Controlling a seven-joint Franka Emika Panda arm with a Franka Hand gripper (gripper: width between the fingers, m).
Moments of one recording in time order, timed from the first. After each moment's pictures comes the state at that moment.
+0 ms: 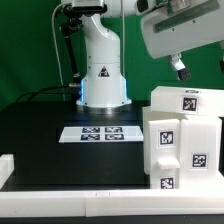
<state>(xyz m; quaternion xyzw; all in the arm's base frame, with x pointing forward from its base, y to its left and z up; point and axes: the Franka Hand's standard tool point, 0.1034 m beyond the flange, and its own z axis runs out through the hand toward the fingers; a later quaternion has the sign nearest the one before) 0.590 0.129 0.189 -0.87 0.47 0.01 0.16</state>
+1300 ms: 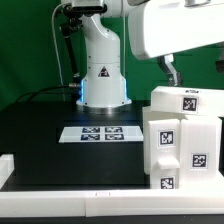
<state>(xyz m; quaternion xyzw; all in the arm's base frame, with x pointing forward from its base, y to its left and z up) 0.598 0.119 0.187 -0.97 -0.22 -0.08 0.08</state>
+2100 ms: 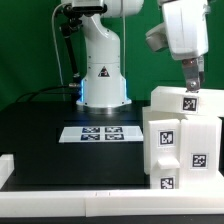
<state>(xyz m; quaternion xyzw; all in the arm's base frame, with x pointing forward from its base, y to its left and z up) 0.590 0.116 0.170 -0.81 -0.59 -0.09 0.02</state>
